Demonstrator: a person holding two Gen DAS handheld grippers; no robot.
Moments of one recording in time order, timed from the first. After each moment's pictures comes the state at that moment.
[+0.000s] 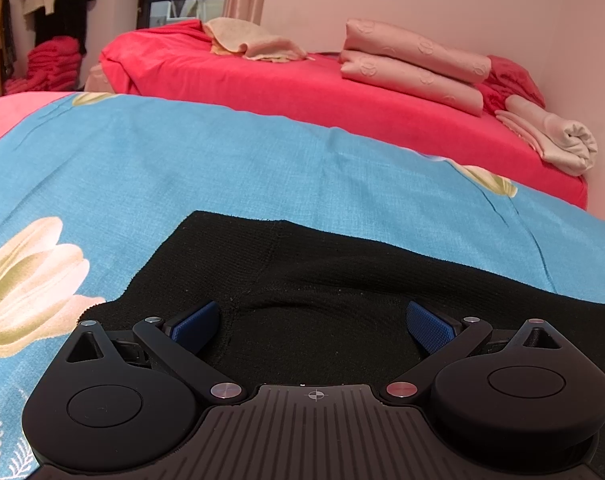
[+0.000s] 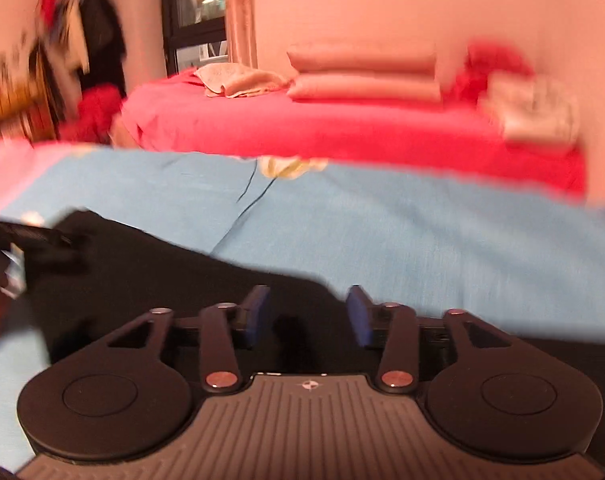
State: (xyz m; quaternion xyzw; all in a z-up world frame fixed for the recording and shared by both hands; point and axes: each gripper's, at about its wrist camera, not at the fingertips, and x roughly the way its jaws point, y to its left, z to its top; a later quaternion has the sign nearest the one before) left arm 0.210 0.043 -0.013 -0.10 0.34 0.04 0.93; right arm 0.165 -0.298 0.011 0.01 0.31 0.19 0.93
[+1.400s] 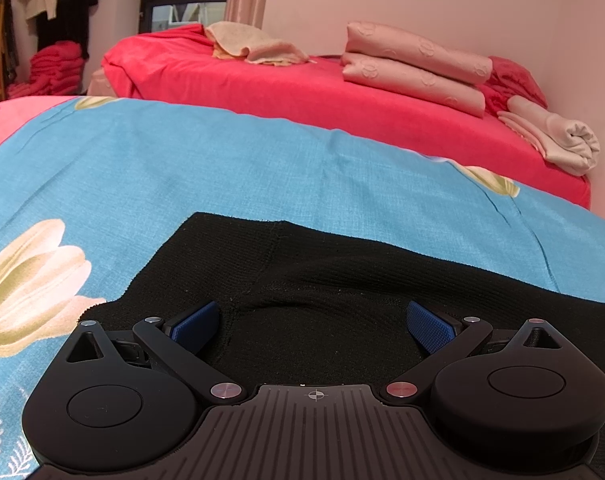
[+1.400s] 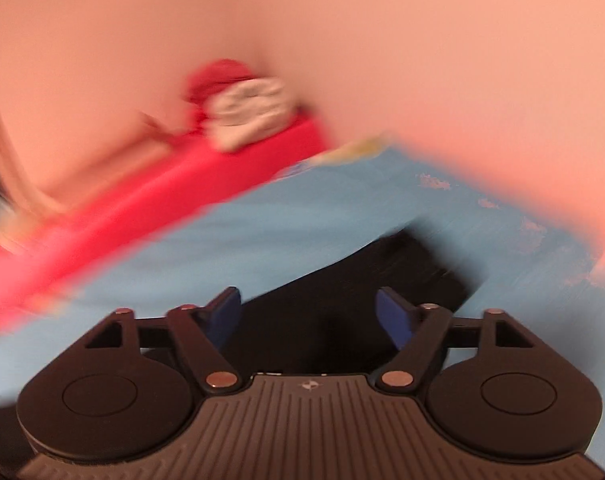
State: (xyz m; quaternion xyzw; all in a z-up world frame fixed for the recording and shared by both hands) left arm 0.209 0.040 -0.013 -0.10 0.34 0.04 0.94; right arm 0.097 -0.507 0.036 0.26 0.25 -0.10 0.93
